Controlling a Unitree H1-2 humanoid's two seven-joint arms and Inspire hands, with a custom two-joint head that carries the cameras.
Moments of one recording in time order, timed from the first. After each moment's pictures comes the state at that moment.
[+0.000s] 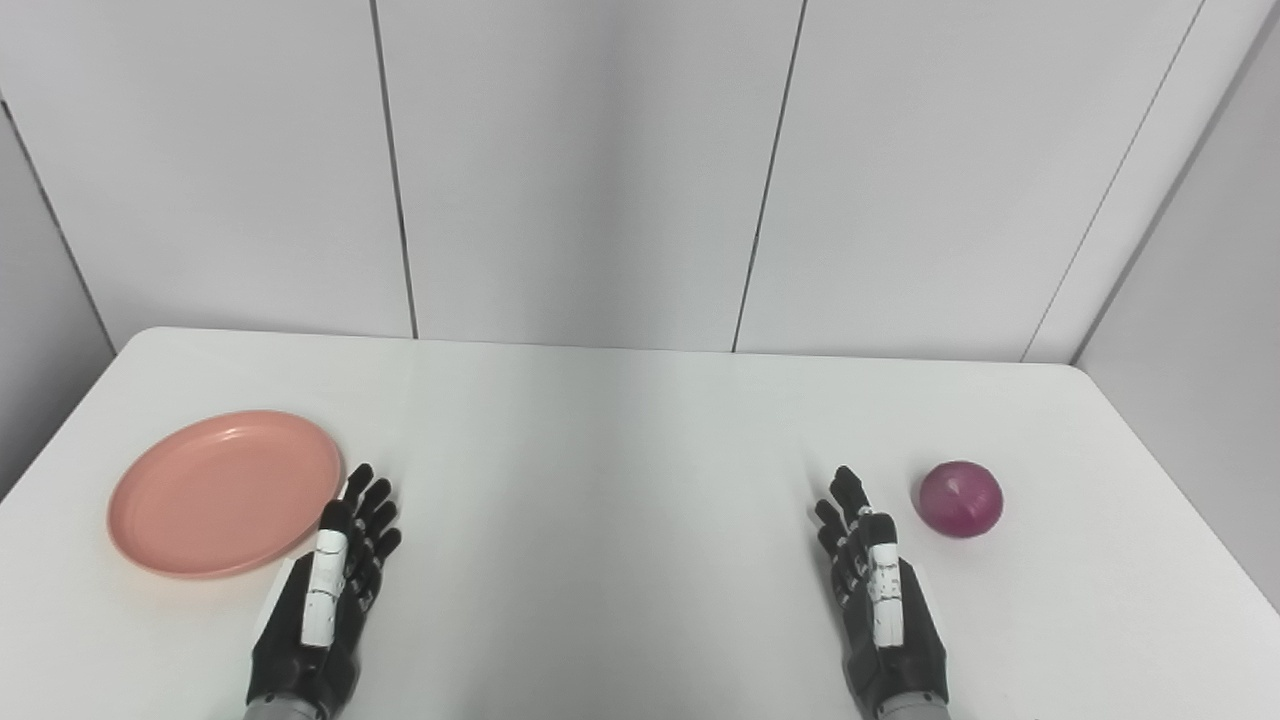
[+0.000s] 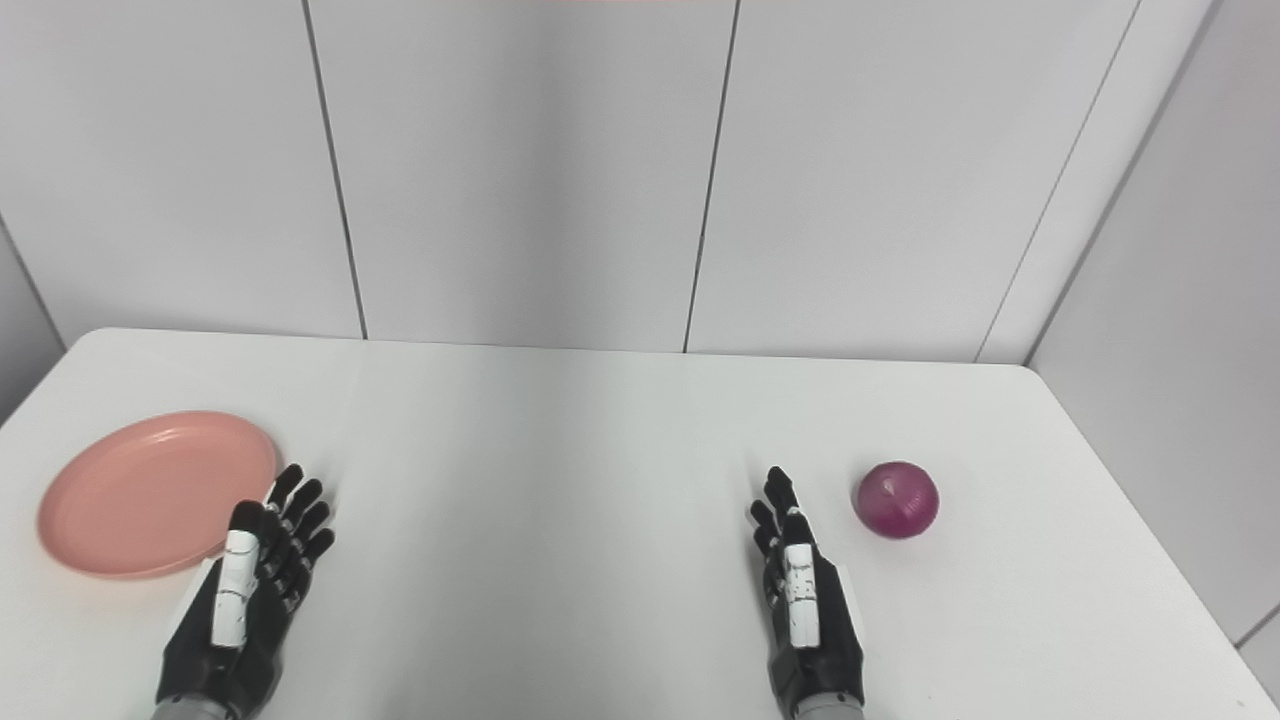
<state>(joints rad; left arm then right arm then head) 0.01 0.06 0.04 -0.12 -0.21 0.18 -0.09 0.00 0.00 -0.06 -0.05 0.16 0.06 0.03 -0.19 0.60</state>
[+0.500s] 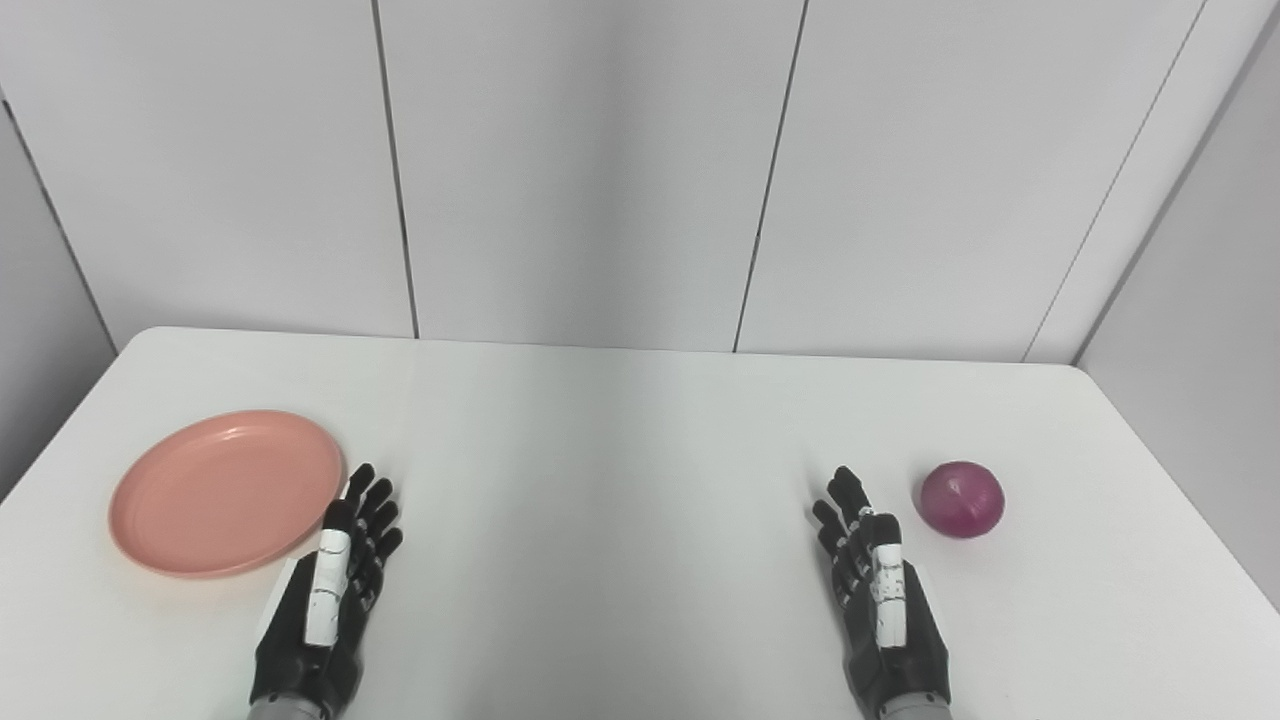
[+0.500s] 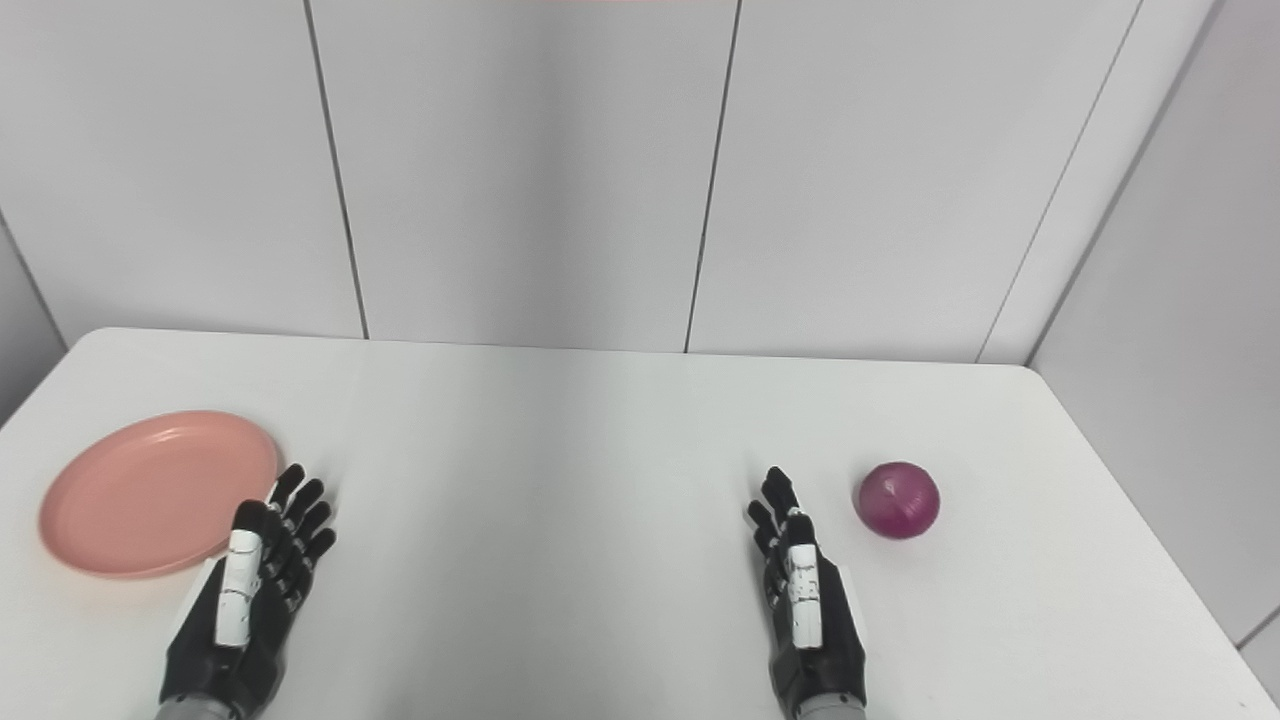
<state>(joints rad) 0.01 0.04 0.03 -0.12 -0.19 0.18 -0.07 0.00 -0.02 -0.06 -0.05 0.19 0.06 0.04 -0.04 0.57</state>
